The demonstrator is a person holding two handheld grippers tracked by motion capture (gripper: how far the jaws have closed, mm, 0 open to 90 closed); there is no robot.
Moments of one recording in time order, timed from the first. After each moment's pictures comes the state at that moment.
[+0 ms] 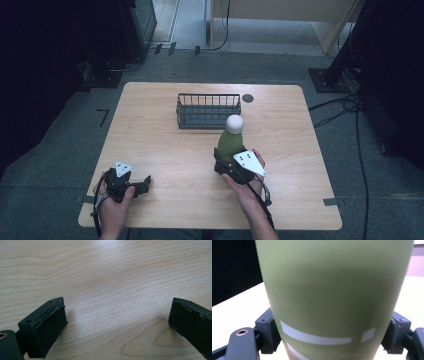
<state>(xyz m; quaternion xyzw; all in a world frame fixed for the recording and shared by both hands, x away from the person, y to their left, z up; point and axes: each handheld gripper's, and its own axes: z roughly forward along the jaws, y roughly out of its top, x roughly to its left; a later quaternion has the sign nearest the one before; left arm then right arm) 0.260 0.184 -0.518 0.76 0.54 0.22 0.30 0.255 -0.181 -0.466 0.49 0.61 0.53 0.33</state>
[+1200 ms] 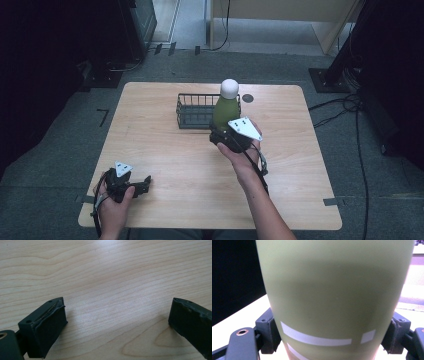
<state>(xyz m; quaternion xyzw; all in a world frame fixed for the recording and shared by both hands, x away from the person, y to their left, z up) 0.260 0.183 -0.519 0.76 0.54 0.22 0.30 0.318 -0.171 -0.404 0.48 0.61 0.53 0.34</state>
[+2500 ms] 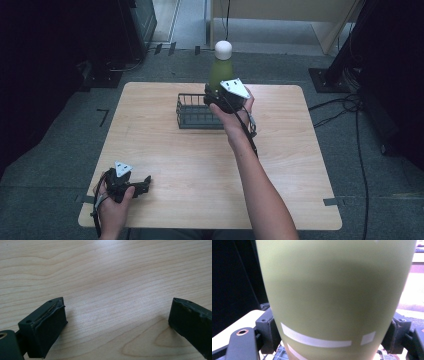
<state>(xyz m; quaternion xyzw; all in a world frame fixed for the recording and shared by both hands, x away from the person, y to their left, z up) 0.260 0.183 -0.518 0.76 0.54 0.22 0.30 0.417 -0.156 -0.370 0.50 0.59 0.52 0.37</state>
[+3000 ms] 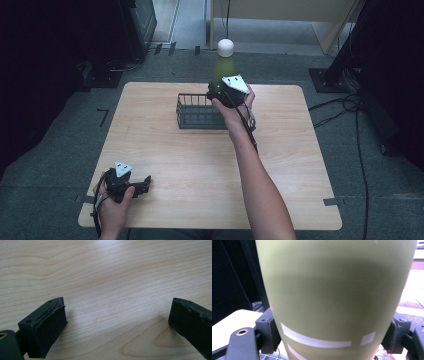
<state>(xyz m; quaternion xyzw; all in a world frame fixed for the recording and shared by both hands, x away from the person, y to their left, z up) 0.260 0.183 -0.518 0.76 0.54 0.22 0.30 0.446 -0.163 -0.387 0.52 0.59 0.50 0.37</state>
